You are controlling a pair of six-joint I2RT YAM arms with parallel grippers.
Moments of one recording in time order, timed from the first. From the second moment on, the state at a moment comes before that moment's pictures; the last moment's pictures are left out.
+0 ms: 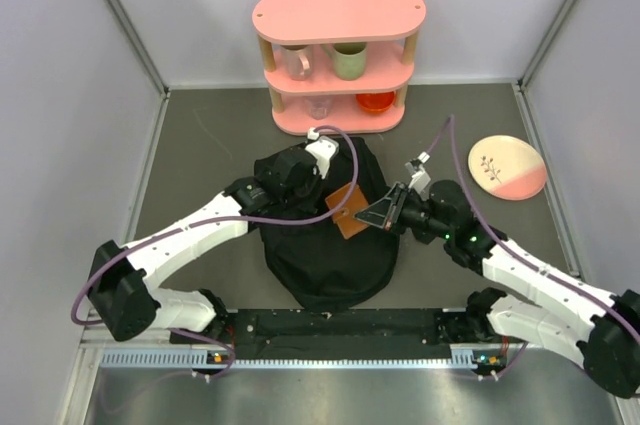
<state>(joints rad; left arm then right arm) -0.80 1.30 1.04 -0.43 -0.15 -0.14 0.67 0.90 0.52 0.08 -0.32 1.07</state>
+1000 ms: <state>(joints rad) -0.79 1.27 1.07 -0.46 -0.14 -0.21 0.75 1.37 0.47 0.58 -0.44 1.40</state>
